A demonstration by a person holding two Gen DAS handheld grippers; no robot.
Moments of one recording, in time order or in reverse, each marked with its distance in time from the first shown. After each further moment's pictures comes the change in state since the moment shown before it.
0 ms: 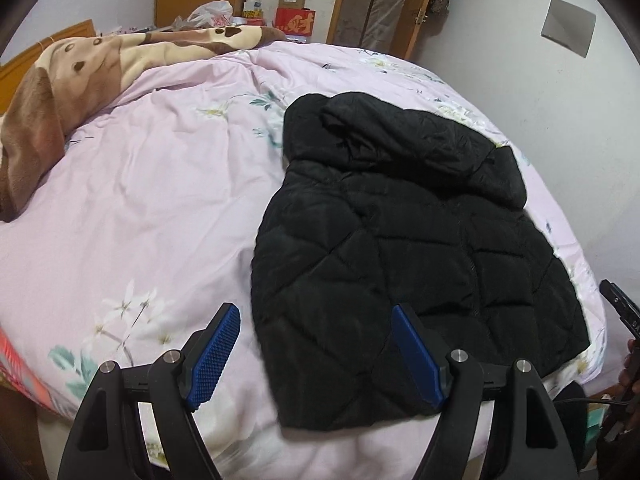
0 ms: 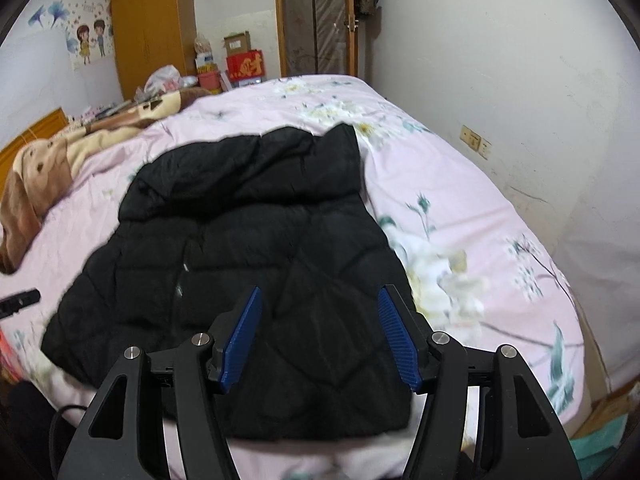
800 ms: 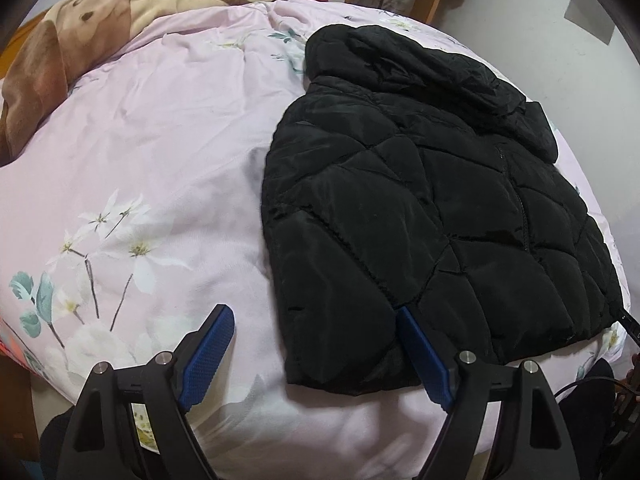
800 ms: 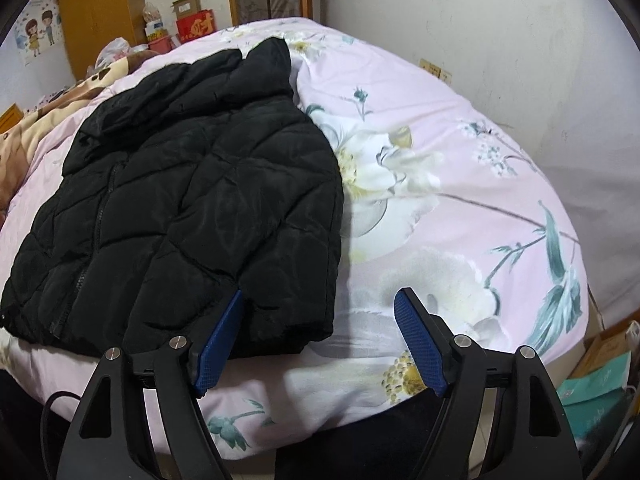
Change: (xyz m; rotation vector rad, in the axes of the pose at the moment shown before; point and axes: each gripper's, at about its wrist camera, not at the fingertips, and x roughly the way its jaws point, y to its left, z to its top) left arm 0.052 0.015 -0.057 -0.035 0.118 0.038; right arm 0.035 -0.051 -0.073 0.112 0.183 -0.094
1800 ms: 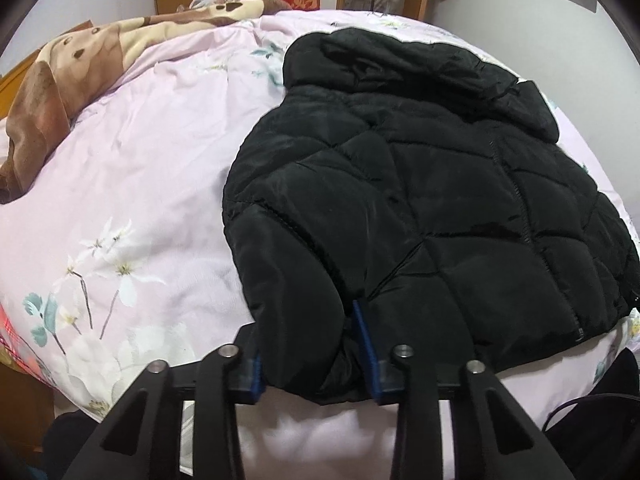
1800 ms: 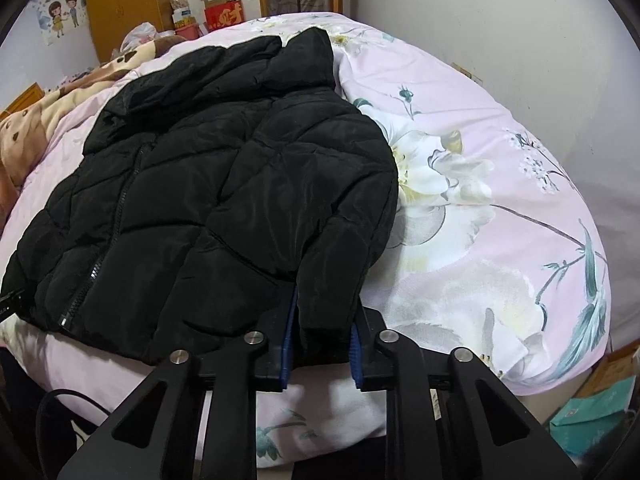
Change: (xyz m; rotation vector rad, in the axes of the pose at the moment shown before) left arm -0.007 -0.041 -0.003 0.076 -0.046 0.086; right arm 0.005 0.024 0.000 -0.073 -0.003 0.066
